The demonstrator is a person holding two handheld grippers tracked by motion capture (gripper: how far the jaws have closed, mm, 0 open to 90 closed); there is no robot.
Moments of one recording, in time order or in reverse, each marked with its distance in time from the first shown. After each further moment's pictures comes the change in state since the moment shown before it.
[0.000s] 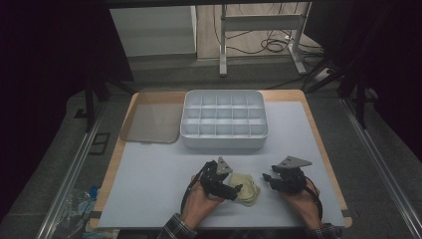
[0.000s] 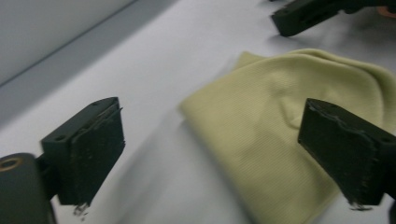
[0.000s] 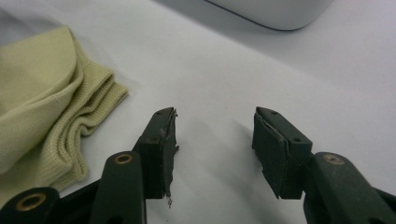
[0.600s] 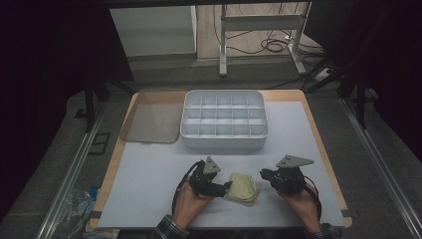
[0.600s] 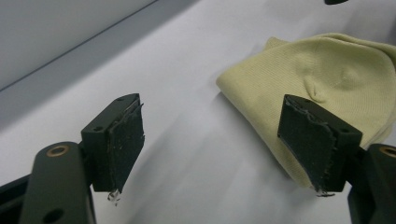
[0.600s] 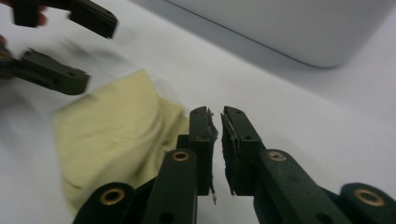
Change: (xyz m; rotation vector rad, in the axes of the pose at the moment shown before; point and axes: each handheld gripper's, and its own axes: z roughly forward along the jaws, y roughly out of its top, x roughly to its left) left arm 0.017 -0.016 -0.017 -0.027 0.001 -0.026; right arm 0.020 0.022 -0.022 -0.046 0.121 0.016
